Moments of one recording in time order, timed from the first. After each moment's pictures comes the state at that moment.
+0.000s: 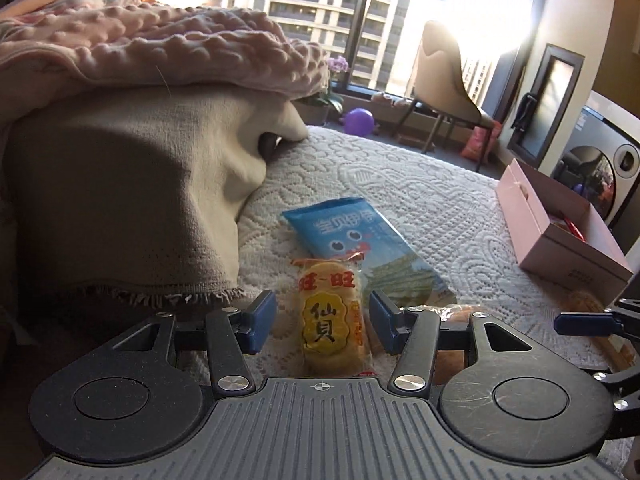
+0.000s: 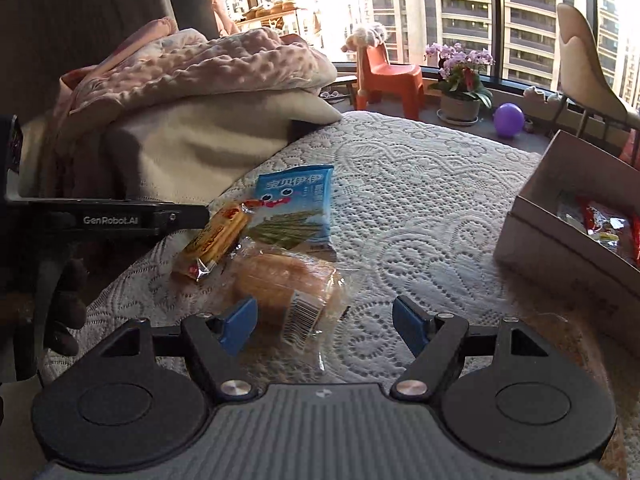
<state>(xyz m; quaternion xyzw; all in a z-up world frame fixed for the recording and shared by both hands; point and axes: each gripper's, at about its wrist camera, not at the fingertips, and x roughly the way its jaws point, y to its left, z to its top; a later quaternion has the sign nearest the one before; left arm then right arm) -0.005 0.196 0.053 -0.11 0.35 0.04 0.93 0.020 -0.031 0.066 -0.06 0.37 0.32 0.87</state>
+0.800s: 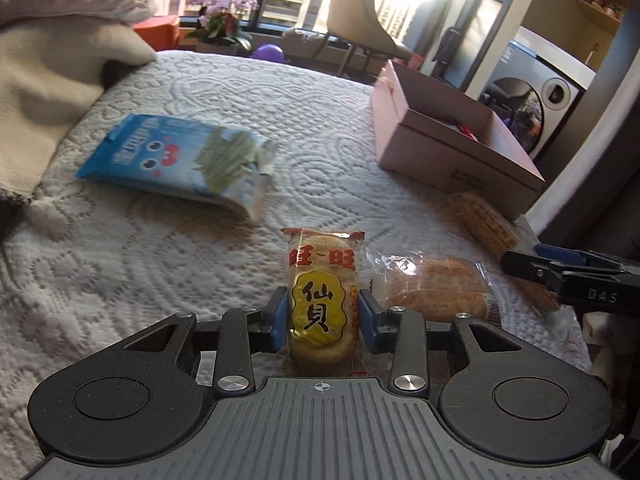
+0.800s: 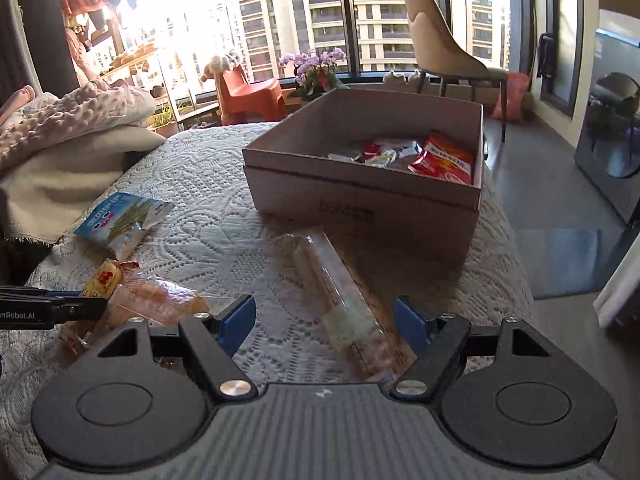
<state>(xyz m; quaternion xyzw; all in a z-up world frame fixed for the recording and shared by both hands) -0.006 0.072 0.025 -0.11 0.42 -0.10 0.90 0.015 -0.183 0.041 0.02 0.37 0.14 0.92</state>
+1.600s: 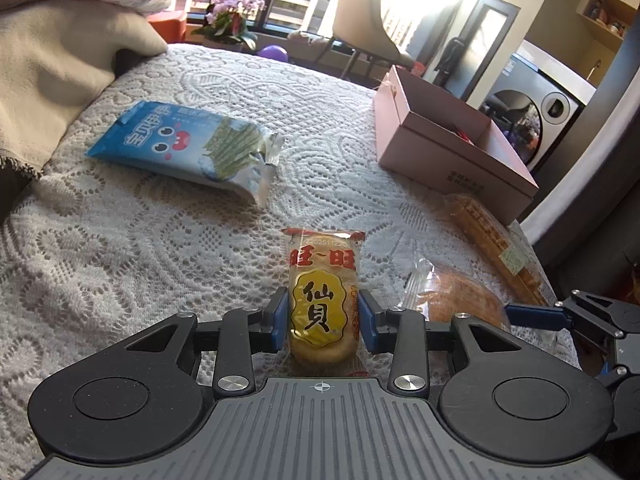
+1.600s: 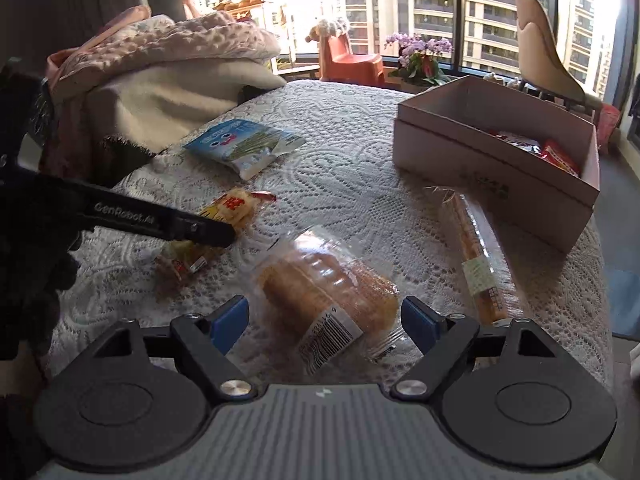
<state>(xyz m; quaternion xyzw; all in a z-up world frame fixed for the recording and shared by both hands) -0.020 0.084 0.024 -0.14 0.41 -0.09 0.90 -0.039 -0.124 0.039 -0.08 0.39 0.28 0.87</state>
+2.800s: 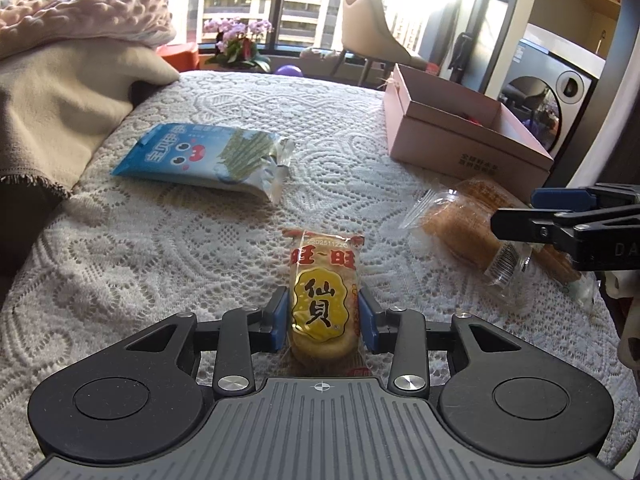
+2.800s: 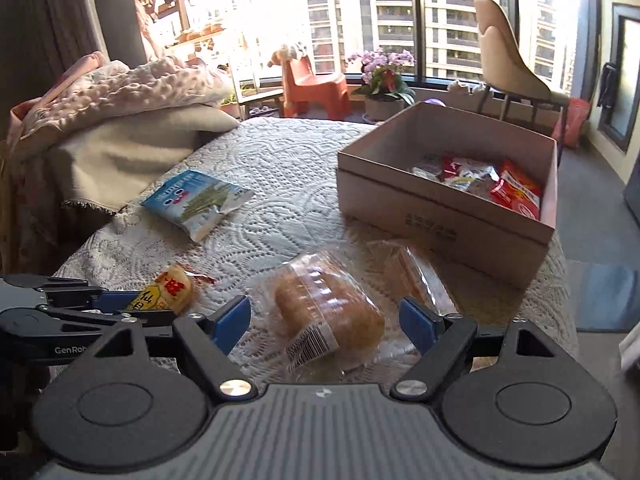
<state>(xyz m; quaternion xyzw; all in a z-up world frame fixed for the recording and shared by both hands) -0.041 0.065 0.021 -0.06 0.39 -0.05 0.92 0.005 -0.141 0.066 -0.05 0.35 0.23 0.91</state>
